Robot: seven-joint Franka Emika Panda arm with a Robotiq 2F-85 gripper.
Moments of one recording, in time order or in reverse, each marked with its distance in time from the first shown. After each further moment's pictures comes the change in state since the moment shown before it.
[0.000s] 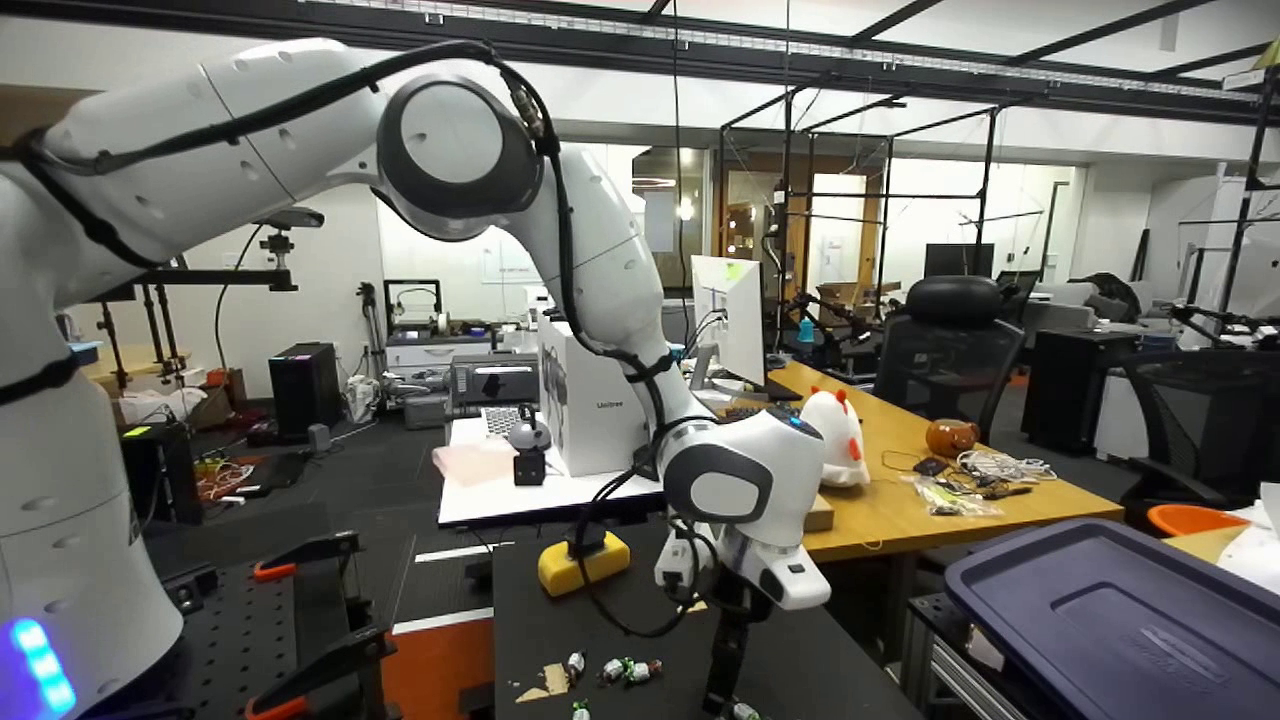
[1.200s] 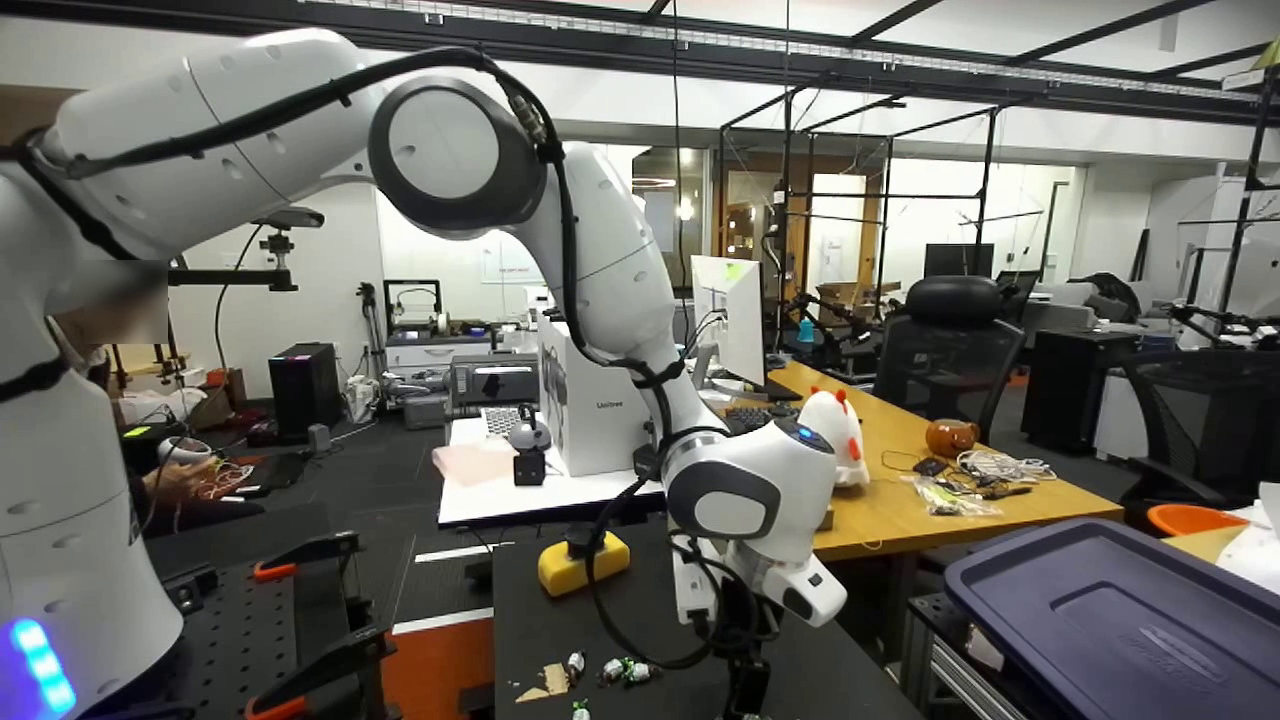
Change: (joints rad) arm -0.110 0.007 0.095 0.009 -0.041 0.056 -0.280
